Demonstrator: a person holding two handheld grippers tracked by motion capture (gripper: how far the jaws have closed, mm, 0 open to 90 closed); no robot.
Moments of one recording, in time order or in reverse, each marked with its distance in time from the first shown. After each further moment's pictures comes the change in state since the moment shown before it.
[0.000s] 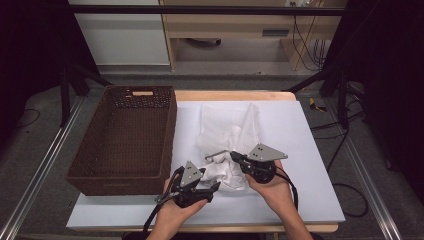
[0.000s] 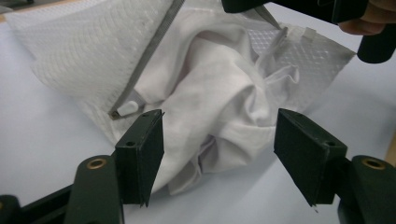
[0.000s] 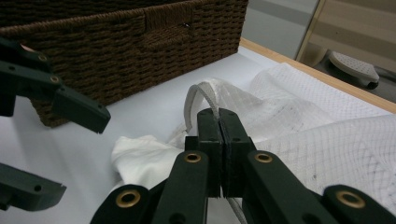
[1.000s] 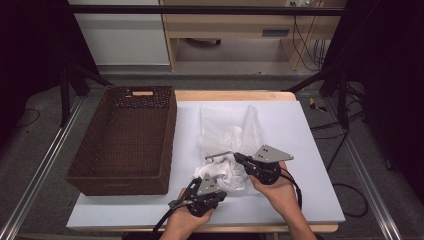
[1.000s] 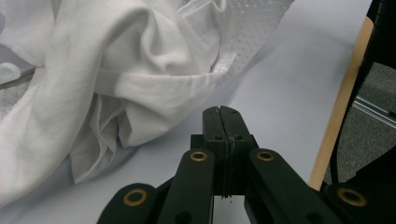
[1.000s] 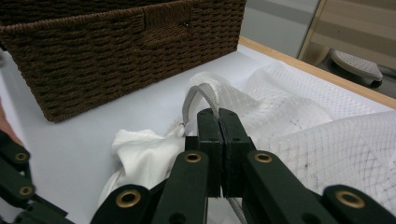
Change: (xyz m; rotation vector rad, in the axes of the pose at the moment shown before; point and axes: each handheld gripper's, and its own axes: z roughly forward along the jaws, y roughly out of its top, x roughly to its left) left arm -0.026 -0.011 0.031 0.154 -0.156 0.067; right arm -0.006 -0.006 -0.008 -0.007 0.011 0.014
